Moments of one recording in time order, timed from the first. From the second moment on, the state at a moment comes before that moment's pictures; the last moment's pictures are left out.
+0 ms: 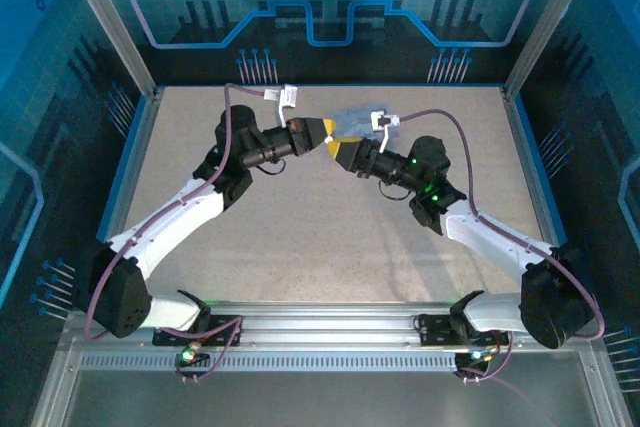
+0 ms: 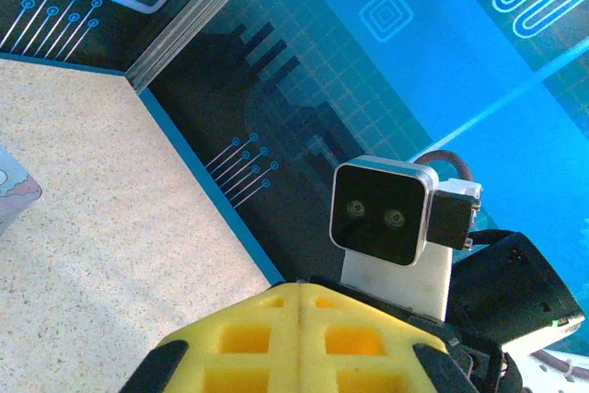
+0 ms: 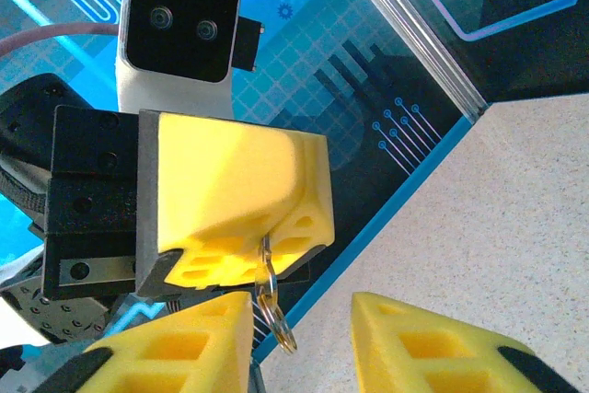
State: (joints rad) left arm -0.47 1.36 1.07 0.30 0.61 -0.84; right arm 0.53 1.29 0.81 0.58 -0.58 0.80
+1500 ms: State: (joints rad) left arm -0.47 1.37 1.07 0.31 0.60 -0.84; right arm 0.54 1.31 0.82 0.61 -0.58 0.83
